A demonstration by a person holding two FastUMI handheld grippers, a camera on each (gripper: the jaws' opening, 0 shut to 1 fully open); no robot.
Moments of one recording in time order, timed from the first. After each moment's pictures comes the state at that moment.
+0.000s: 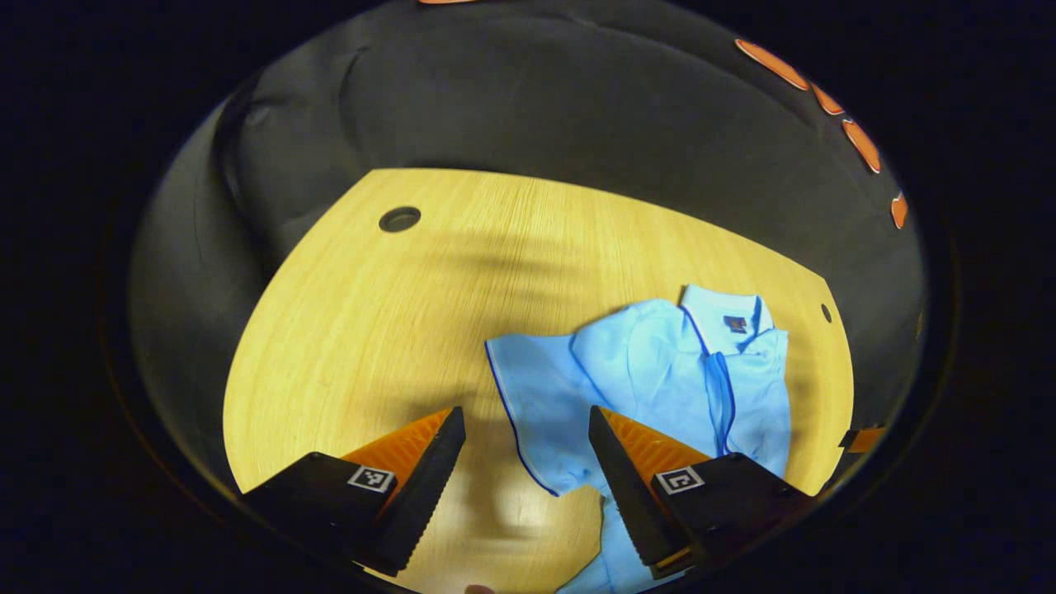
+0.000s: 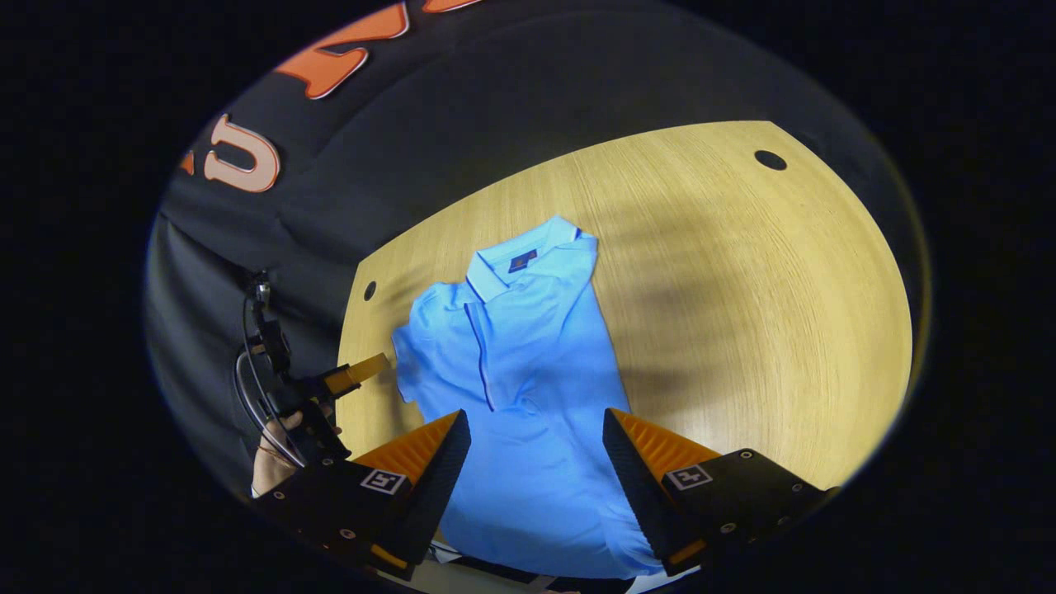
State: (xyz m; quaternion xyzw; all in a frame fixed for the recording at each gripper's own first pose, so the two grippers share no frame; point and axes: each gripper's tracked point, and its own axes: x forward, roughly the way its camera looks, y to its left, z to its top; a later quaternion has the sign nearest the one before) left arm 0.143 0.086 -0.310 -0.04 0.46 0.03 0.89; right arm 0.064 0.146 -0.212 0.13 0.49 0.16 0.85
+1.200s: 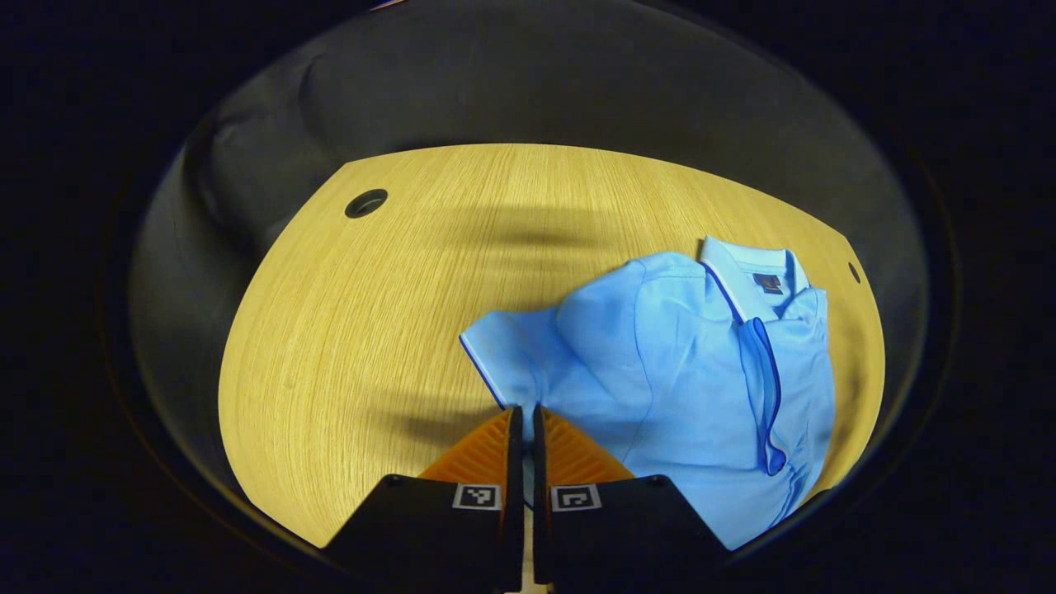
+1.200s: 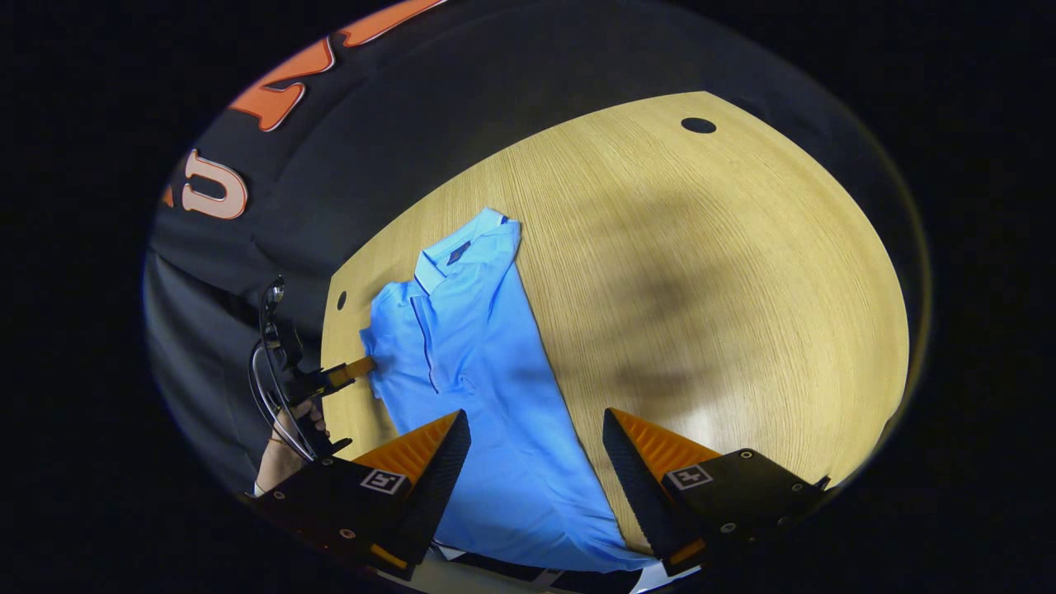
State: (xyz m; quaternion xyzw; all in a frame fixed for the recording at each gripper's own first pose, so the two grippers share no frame) left arm 0.161 0.072 -0.346 0.03 0.47 0.03 0.88; right arm 0.042 0.085 -0.235 0.15 0.50 0.12 0.84
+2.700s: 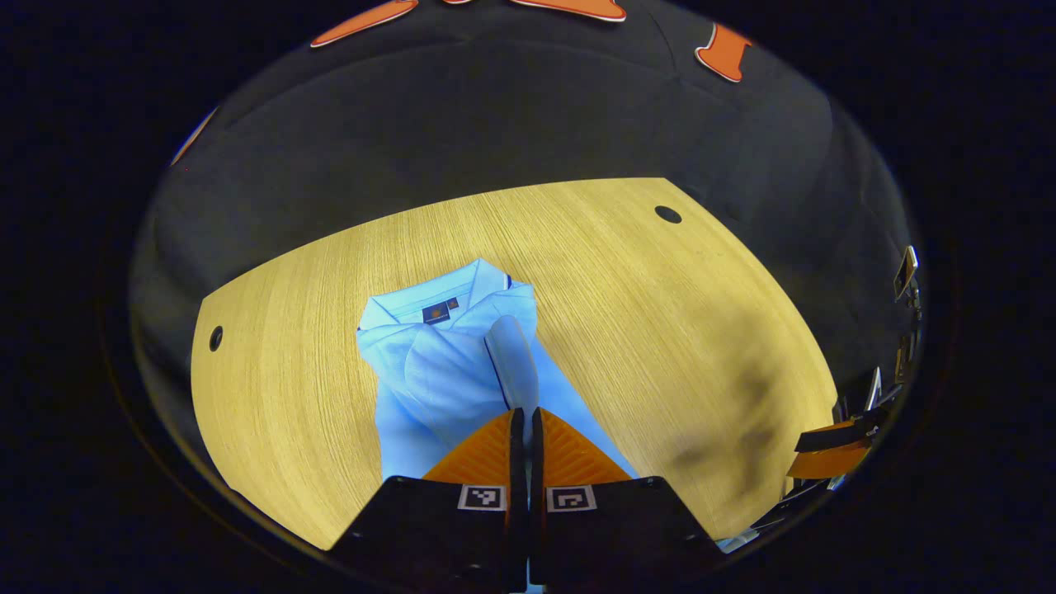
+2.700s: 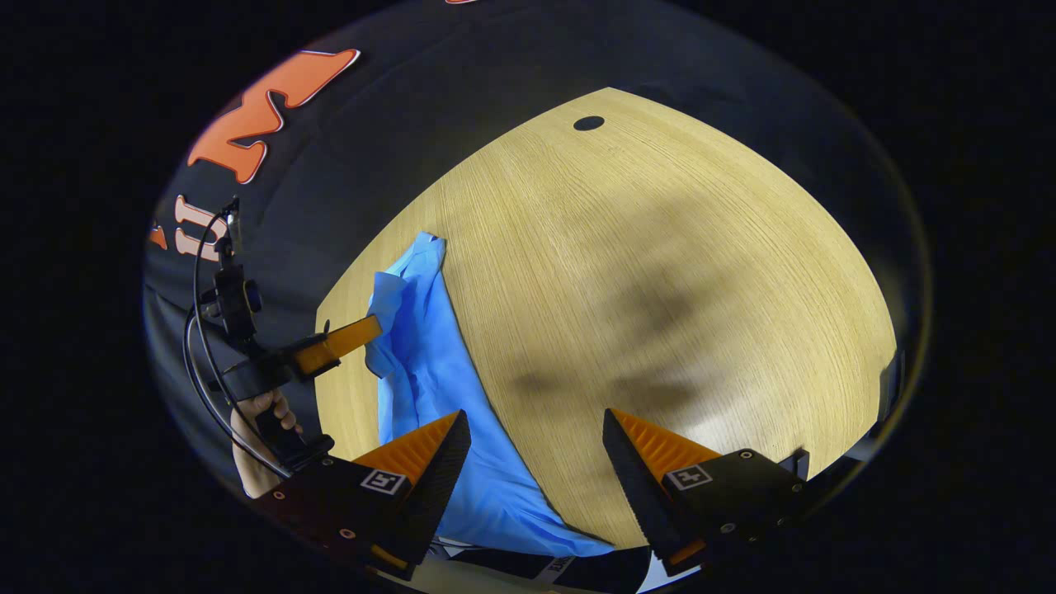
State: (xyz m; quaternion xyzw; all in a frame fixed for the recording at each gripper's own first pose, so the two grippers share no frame) left arm 0.115 -0.215 -0.288 0.11 0.44 -0.18 0.87; right arm -0.012 -0.013 -0.244 0.21 0.49 0.06 0.85
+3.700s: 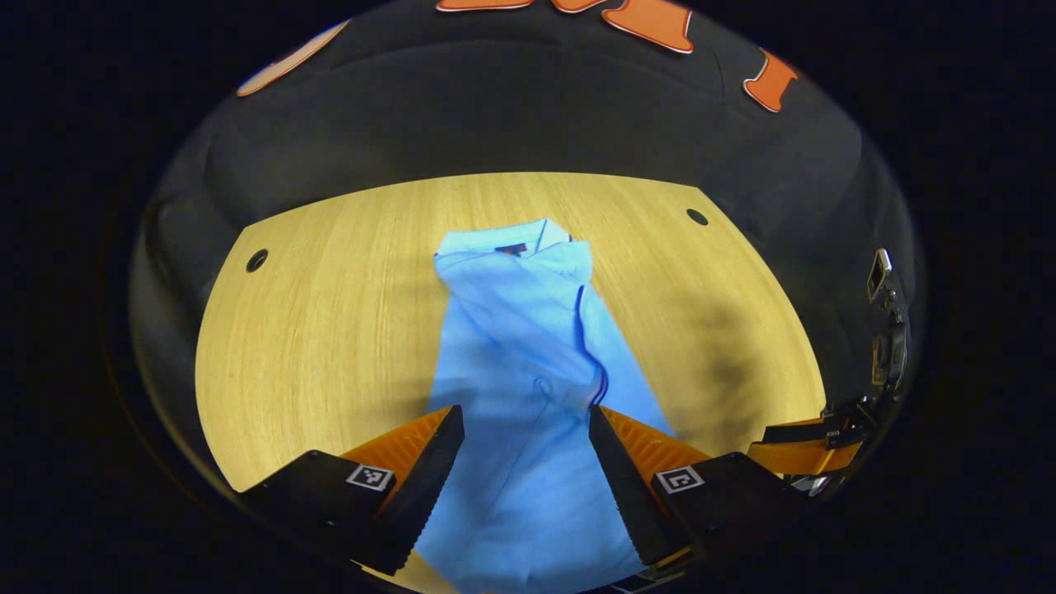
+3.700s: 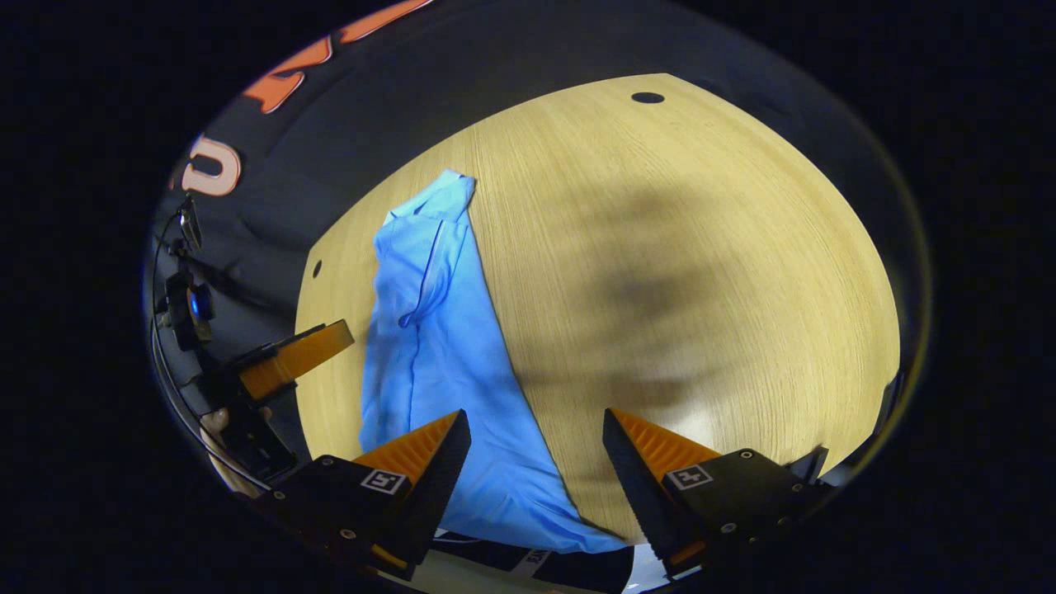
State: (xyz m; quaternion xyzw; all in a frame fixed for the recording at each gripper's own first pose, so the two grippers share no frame) left arm 0.034 -0.113 -0.271 0.05 0.46 -0.12 0.88; right arm -0.031 0.051 -0.278 0.12 0.54 0.10 0.83
